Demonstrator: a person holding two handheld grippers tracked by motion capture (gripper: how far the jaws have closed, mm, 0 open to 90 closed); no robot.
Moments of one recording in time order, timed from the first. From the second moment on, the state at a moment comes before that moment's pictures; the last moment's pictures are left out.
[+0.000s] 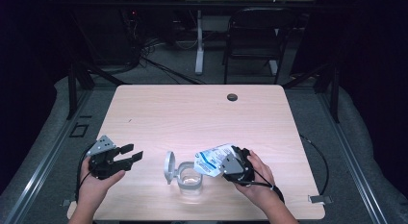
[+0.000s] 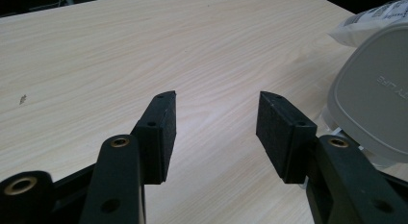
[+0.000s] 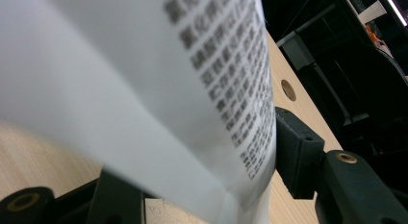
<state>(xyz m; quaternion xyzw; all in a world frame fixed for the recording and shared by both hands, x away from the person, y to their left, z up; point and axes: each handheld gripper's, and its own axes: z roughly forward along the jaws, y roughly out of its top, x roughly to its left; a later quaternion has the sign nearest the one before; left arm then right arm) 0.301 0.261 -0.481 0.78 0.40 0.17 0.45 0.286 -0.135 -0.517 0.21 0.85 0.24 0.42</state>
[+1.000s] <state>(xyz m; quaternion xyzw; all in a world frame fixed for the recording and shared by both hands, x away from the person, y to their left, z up) 0.301 0.262 -0.481 0.78 0.40 0.17 0.45 0.286 -0.130 -0.514 0.18 0.84 0.22 0.46</state>
